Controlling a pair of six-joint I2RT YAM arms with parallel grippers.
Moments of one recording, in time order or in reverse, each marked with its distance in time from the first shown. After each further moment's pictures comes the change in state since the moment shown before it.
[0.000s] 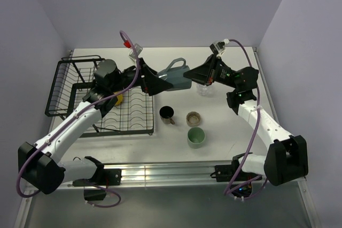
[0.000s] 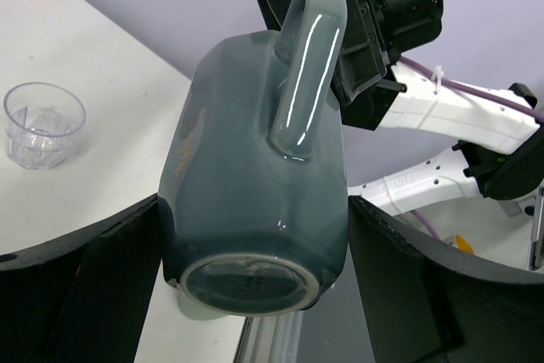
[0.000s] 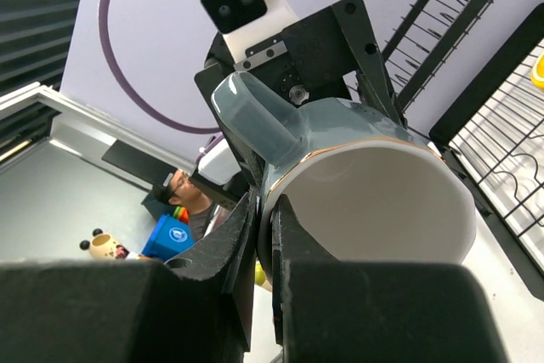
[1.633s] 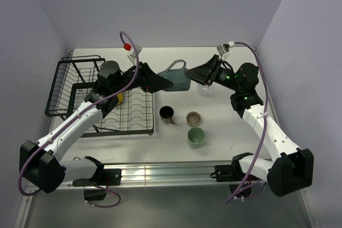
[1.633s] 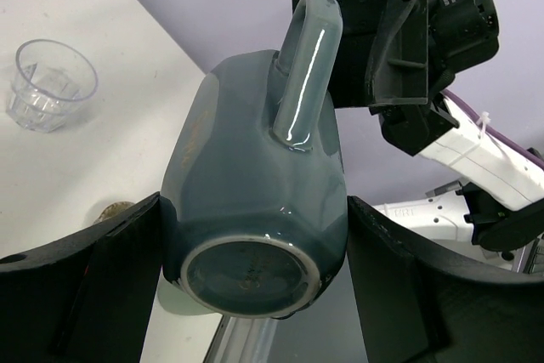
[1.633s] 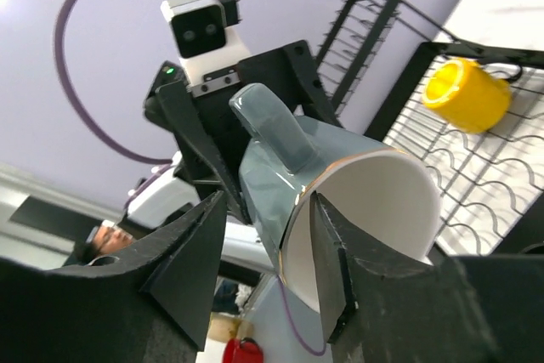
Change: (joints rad) left arm 0.003 0.008 -0.031 -0.018 -0.081 -0.122; right arm 0.000 -0.107 0.025 -0.422 0.151 -0.329
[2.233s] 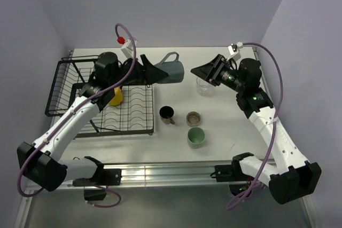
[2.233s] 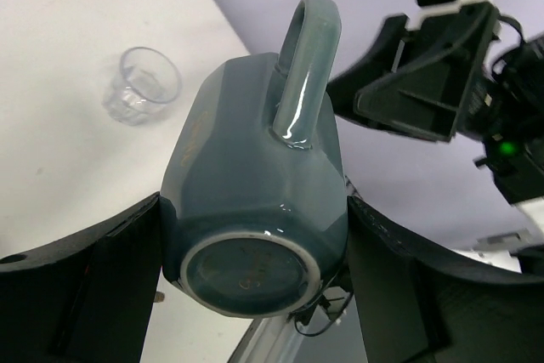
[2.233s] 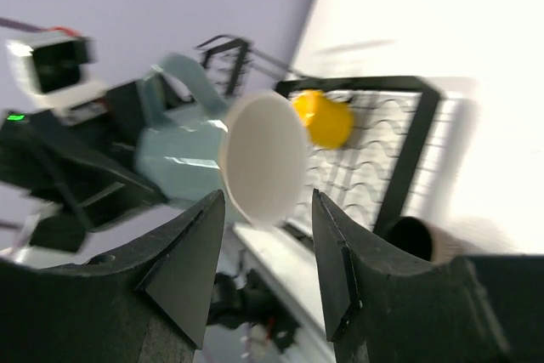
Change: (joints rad) left arm 0.039 0.005 0.111 -0.232 -0.119 0.072; right arm 0.000 -0.072 0.135 -0.546 0.311 -0.337
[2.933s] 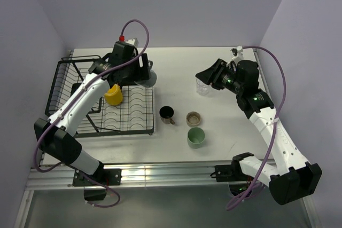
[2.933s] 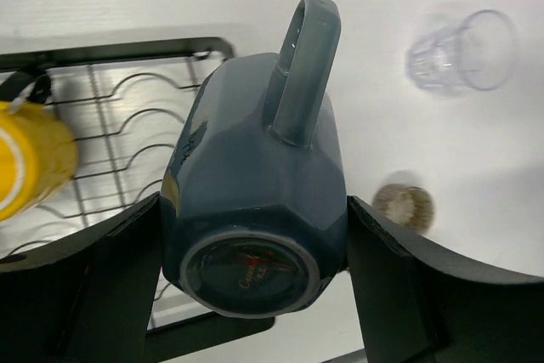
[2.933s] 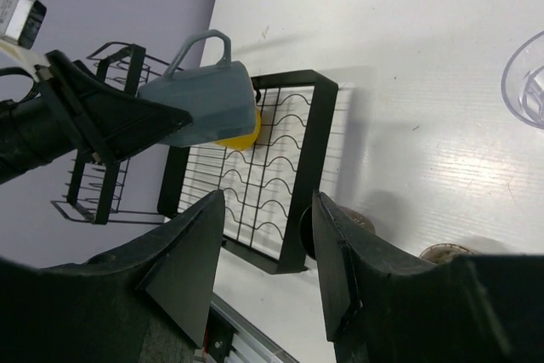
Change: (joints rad) left arm 0.005 0.278 0.401 -0.726 -0.584 0.226; right arm 0.000 -0.014 0.006 -0.204 0.191 -0.170
